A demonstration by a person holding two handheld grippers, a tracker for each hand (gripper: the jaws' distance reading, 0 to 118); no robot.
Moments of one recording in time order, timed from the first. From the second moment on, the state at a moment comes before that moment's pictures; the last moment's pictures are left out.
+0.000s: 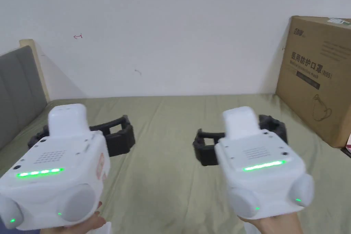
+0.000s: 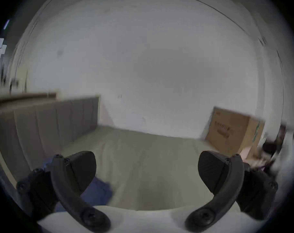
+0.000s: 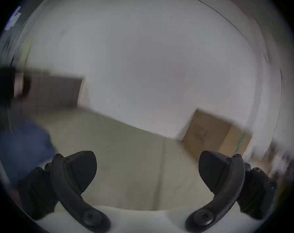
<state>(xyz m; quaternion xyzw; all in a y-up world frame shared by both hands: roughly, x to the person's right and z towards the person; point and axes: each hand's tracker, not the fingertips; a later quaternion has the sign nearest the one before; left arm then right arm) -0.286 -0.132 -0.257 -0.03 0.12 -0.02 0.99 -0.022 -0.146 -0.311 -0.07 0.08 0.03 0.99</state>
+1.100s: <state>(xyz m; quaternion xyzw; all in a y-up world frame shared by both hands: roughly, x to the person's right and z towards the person) -0.283 -0.148 -0.251 -0.05 0.10 -0.01 0.99 0.010 -0.170 -0.305 -0.06 0.01 -0.01 1.00</state>
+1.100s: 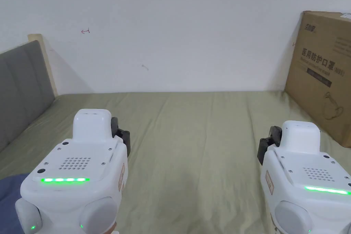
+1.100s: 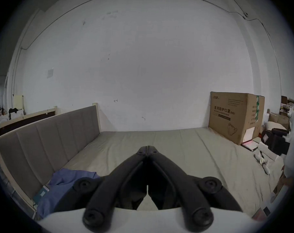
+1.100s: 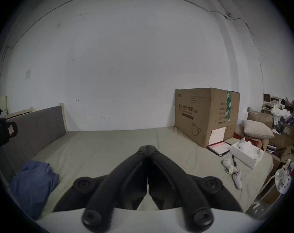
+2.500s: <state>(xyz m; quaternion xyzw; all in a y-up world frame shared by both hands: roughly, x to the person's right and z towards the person) -0.558 -0.372 -0.321 -0.44 0.28 0.17 0.84 -0.174 -0.263 -0.370 -0.24 0.23 0.03 0.94</state>
